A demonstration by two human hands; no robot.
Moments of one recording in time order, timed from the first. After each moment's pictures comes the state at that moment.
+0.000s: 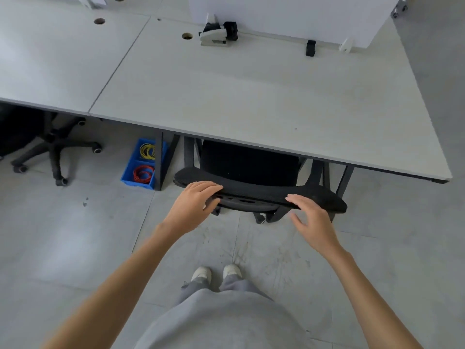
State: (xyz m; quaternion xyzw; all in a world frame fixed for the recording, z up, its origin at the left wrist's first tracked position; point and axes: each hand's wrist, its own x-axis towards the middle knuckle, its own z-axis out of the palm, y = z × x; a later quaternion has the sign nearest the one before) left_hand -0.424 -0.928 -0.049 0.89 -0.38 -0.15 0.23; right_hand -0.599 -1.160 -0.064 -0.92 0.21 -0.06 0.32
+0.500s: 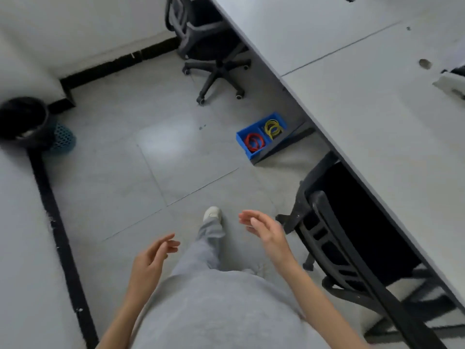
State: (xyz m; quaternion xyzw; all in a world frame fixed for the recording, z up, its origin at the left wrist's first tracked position) left_hand -0.582 -0.693 -0.100 0.74 0.35 -0.02 0.58; right_hand -0.446 -0.909 -0.082 -0.68 0.04 0.33 0.66
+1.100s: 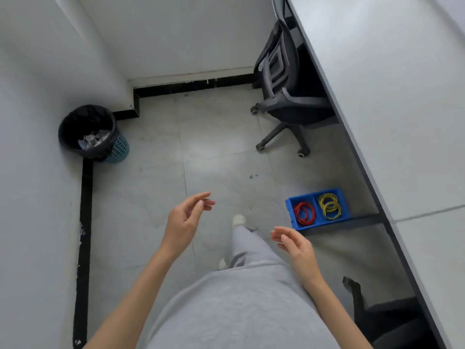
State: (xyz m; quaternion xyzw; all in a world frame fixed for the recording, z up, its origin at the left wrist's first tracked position) left_hand -0.273 -0.424 -0.068 0.70 0.34 0.12 0.62; right_hand -0.166 -0.656 -0.107 -0.75 -0.04 0.35 0.56
